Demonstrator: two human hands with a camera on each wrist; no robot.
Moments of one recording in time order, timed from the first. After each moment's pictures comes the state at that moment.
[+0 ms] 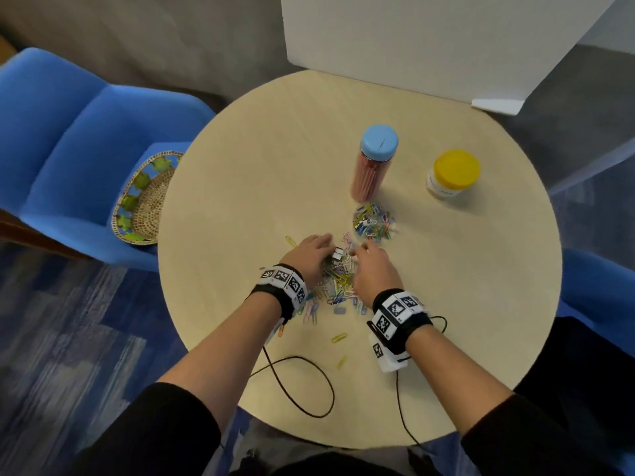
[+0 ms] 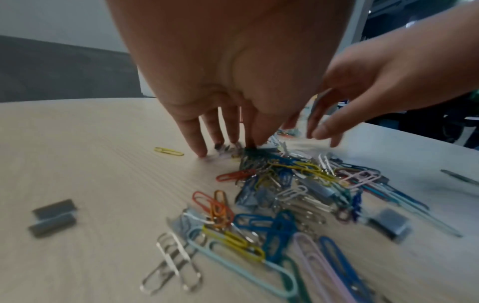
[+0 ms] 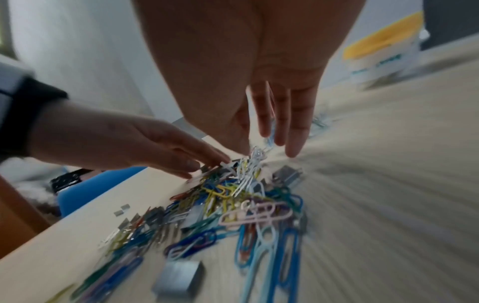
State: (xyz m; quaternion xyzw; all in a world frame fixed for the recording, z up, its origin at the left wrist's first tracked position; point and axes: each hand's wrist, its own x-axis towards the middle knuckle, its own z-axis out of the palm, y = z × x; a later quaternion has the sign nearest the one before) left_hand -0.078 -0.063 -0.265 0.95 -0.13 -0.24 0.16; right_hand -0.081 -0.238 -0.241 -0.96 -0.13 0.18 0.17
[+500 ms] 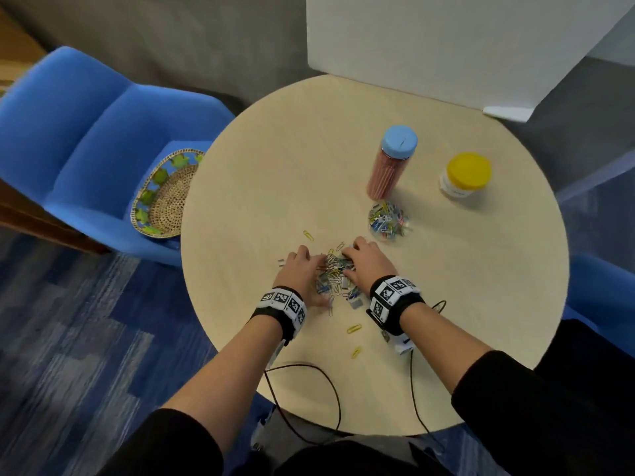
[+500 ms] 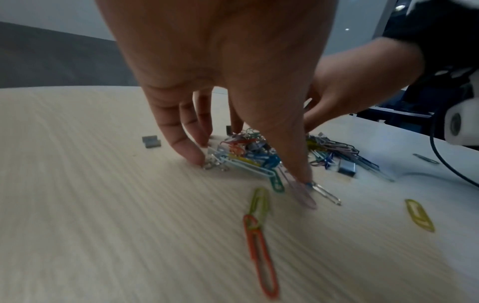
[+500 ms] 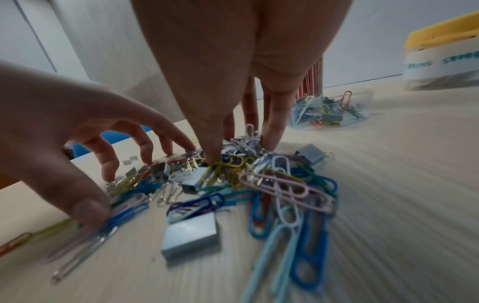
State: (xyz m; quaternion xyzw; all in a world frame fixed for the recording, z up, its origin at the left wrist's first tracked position) left_hand -0.147 -0.039 -0.256 0.96 0.02 -0.22 0.17; right_hand -0.083 -0.207 -0.255 -0.95 -0.23 0.20 0.10
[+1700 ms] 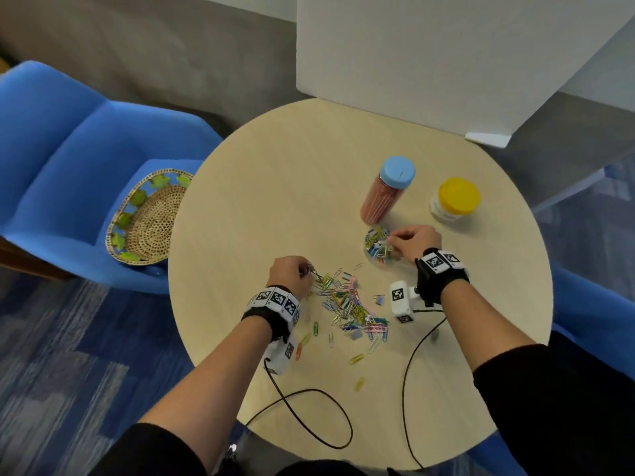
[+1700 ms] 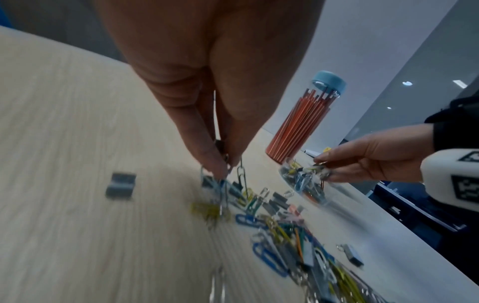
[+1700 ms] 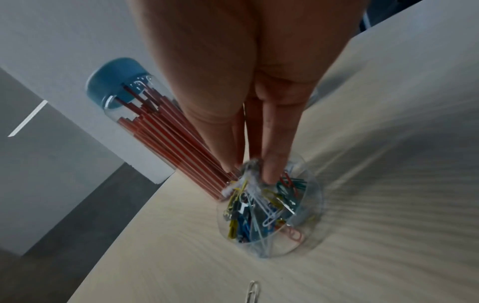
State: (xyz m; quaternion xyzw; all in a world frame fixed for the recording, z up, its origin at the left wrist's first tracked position) left_hand -0.091 -0.009 -0.244 0.91 0.15 -0.16 0.35; right_hand 0.018 -0.263 -0.233 -0.90 0.16 0.14 0.39
